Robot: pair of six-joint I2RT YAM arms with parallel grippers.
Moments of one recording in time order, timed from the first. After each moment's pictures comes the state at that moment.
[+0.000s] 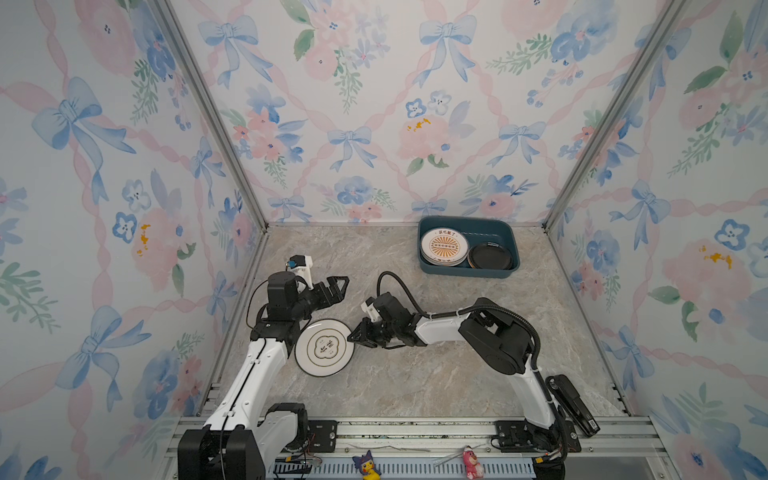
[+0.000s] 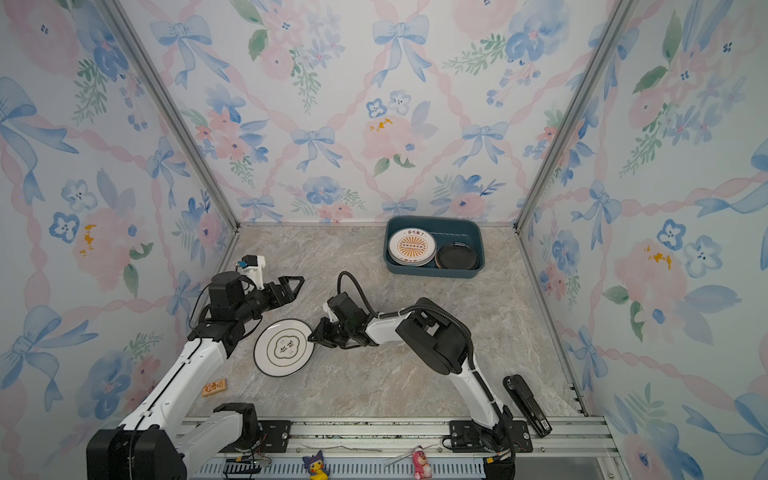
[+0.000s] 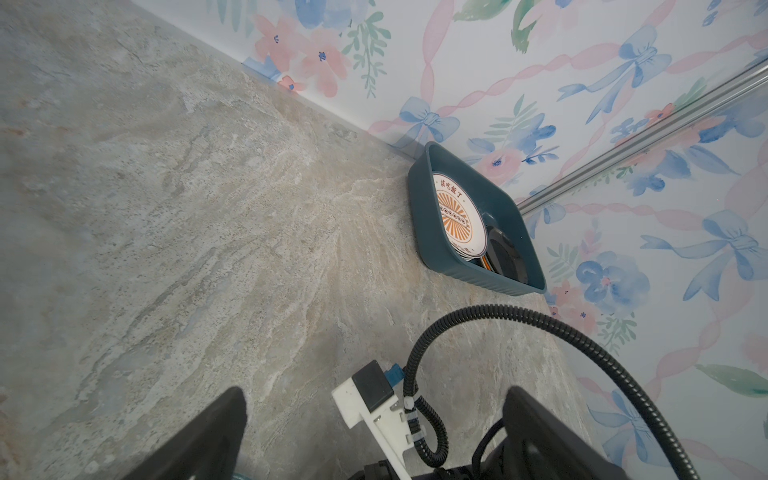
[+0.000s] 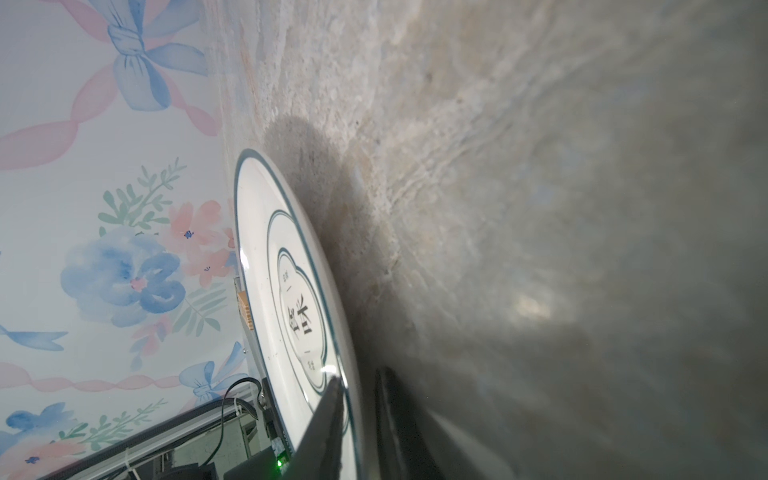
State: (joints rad) left arm -0.01 1.03 0.65 -0.08 0.46 -0.50; right arm 0.96 2.21 1.28 0.28 -0.50 1.12
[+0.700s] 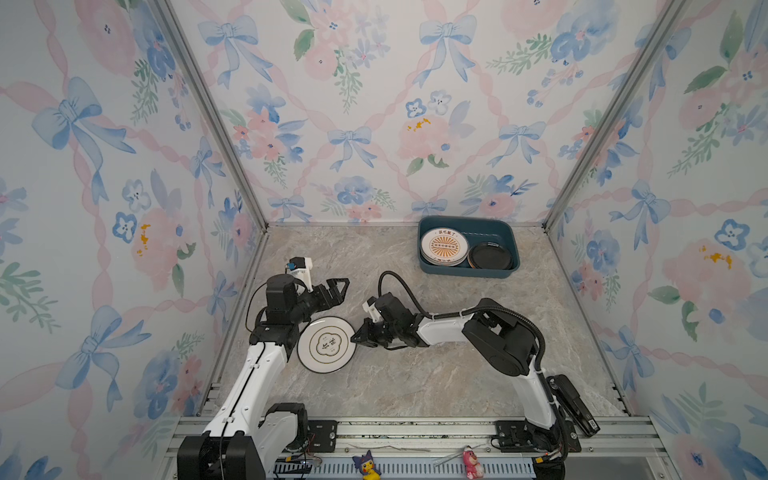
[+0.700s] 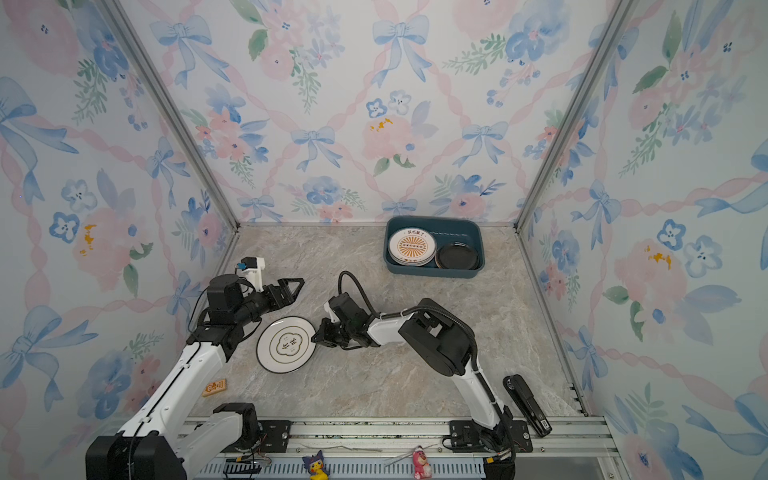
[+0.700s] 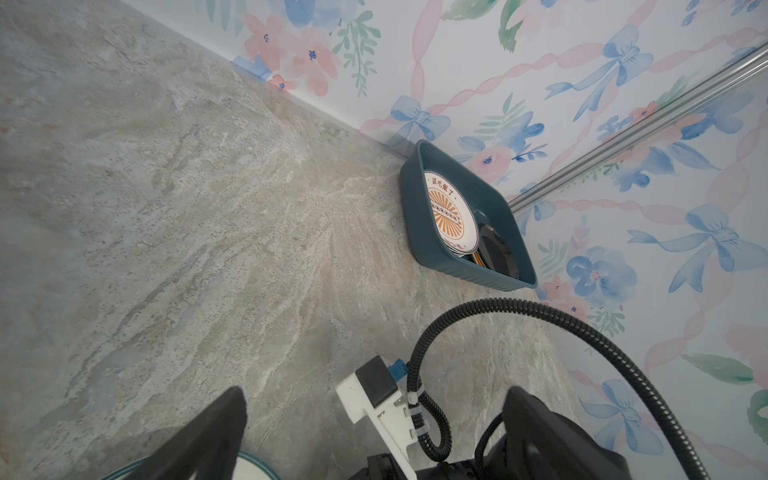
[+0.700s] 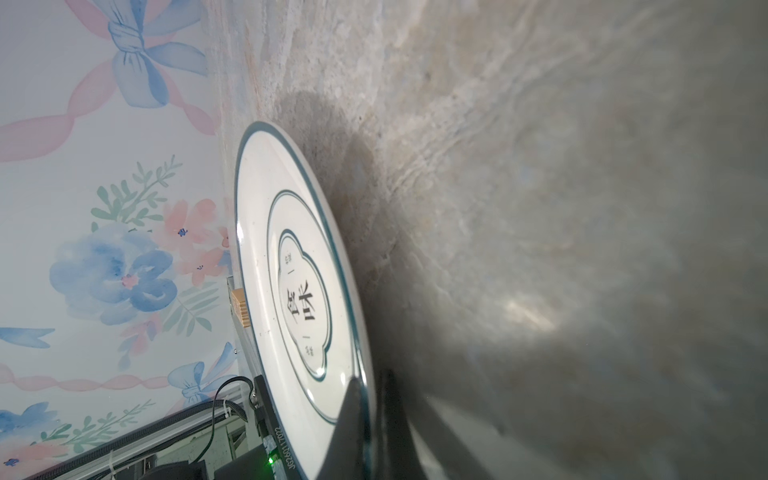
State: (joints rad) left arm -0.01 1.00 0.63 -0.07 0.49 -0.50; right arm 0.95 2.17 1.25 0.25 -0.47 1.08
